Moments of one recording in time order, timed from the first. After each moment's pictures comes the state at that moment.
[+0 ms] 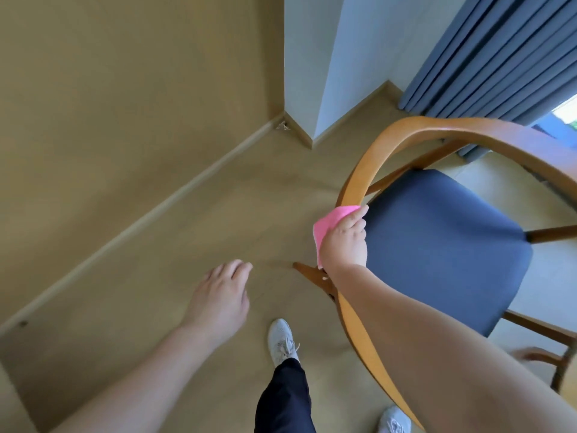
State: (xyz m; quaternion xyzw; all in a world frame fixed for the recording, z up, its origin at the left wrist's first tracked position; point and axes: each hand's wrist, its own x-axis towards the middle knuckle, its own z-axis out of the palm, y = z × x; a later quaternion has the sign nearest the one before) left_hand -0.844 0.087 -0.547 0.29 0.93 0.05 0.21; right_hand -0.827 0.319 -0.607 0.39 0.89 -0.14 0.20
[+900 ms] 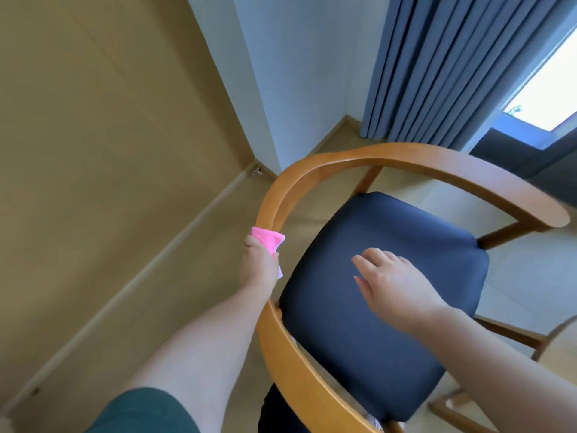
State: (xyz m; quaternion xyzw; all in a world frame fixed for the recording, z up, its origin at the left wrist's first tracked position) left_hand -0.845 0.348 -0.589 -0.03 0.96 0.19 0.20; right_hand -0.675 0.524 -0.495 0.09 0.98 -0.11 0.14
